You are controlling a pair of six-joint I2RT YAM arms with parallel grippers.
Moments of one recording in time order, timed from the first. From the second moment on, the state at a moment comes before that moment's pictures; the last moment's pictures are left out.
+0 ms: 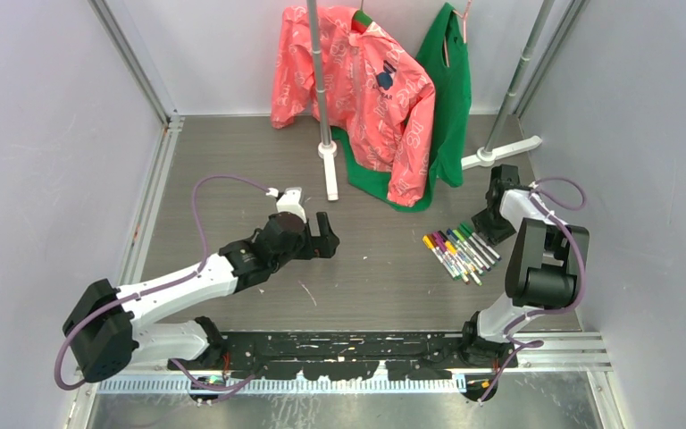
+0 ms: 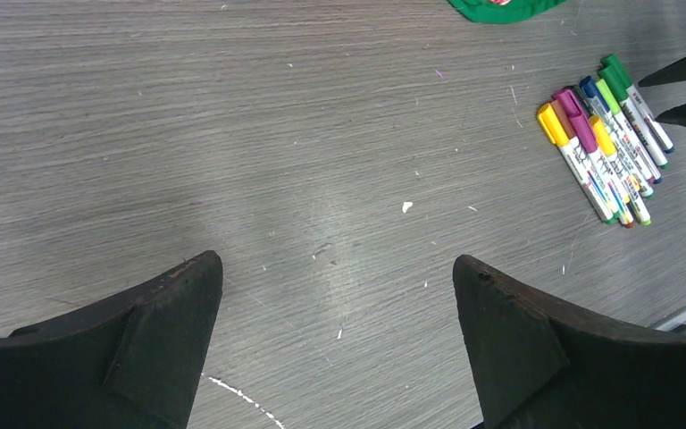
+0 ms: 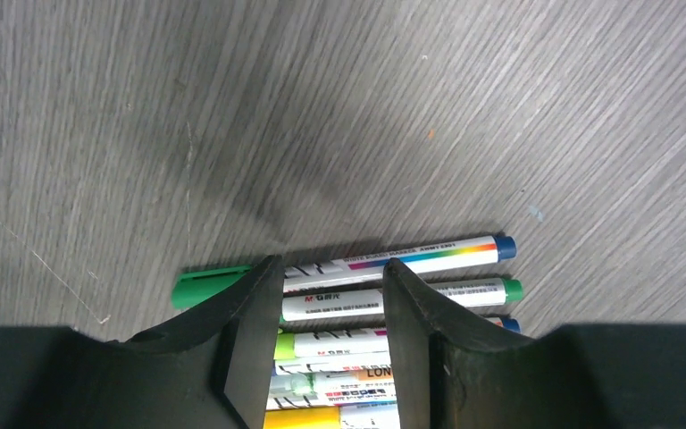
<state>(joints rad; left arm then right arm) -0.88 1.17 0.70 -0.12 -0.30 -0.71 -0.21 1.61 0.95 -0.62 0.29 0.86</state>
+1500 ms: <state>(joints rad) -0.88 1.04 0.59 -0.15 -0.26 -0.72 -0.10 1.49 0.76 -0.53 0.37 1.09</state>
